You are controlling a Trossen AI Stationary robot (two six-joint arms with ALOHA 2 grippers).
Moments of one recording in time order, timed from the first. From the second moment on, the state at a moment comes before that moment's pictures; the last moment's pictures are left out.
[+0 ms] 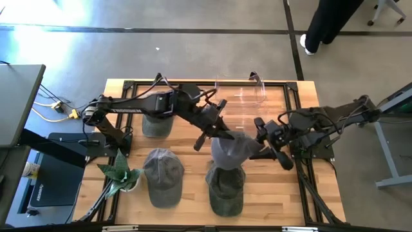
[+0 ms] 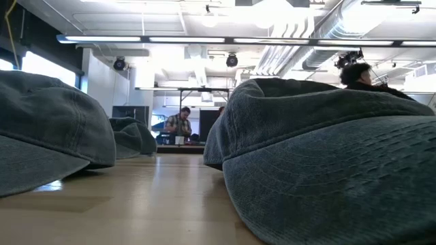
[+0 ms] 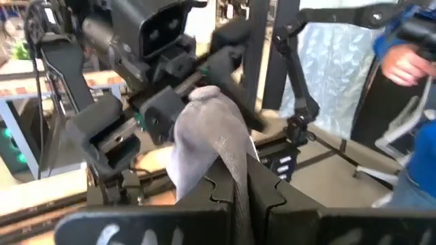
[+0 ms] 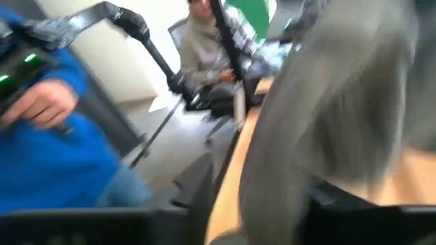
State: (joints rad) left arm -0.01 1.65 1.74 -0.20 0.47 0.06; right arm 0.32 1.02 1.14 -0.36 -0.16 0.35
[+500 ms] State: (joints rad) left arm 0.00 1.61 1.74 -0.16 0.68 -0.07; right arm 0.30 1.04 1.20 -0.32 -0.37 0.34
